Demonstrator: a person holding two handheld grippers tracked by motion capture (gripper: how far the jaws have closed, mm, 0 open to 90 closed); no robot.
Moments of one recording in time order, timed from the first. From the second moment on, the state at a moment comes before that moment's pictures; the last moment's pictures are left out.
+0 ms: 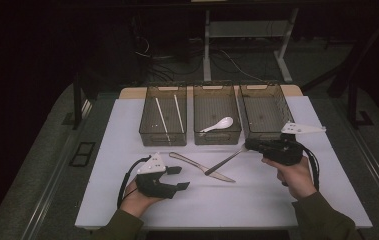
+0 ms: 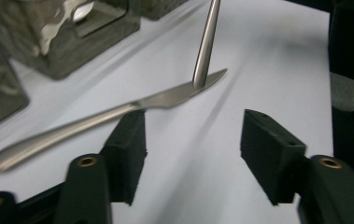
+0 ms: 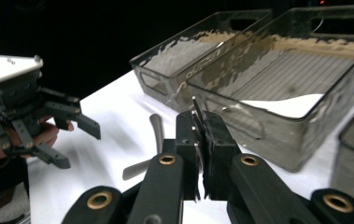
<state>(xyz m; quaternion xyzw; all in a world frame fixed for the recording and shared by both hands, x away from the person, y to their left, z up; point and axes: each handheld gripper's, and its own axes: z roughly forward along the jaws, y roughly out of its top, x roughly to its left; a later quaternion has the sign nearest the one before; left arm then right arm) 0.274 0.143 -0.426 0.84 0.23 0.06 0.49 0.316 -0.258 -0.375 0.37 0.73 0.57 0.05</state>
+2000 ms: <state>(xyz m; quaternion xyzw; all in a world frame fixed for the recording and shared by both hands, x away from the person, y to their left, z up) 0.268 0.141 -0.436 0.85 0.25 0.06 0.45 0.438 -0.344 -0.350 0.48 0.77 0.41 0.13</state>
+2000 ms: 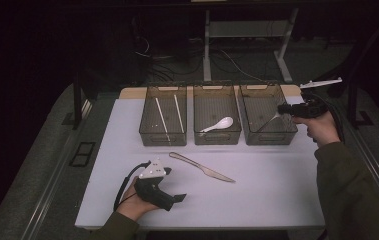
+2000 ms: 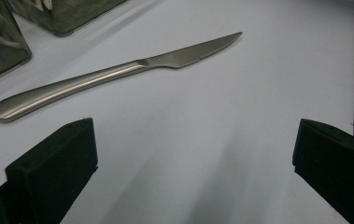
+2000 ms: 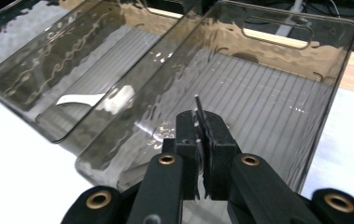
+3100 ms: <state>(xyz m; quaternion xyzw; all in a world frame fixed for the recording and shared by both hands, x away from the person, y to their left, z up) 0.270 0.139 -0.437 0.86 0.25 0.06 0.45 0.453 -0.367 -0.363 0.53 0.73 0.38 0.22</state>
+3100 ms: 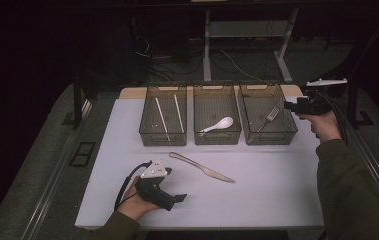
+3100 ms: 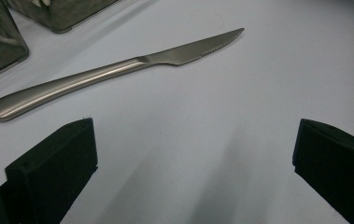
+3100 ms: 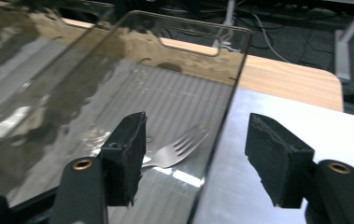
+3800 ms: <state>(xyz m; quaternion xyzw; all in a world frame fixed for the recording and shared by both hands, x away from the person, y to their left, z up) 0.268 0.138 -0.437 0.86 0.25 0.06 0.44 0.360 -0.322 -0.355 0.43 0.75 0.46 0.18</state>
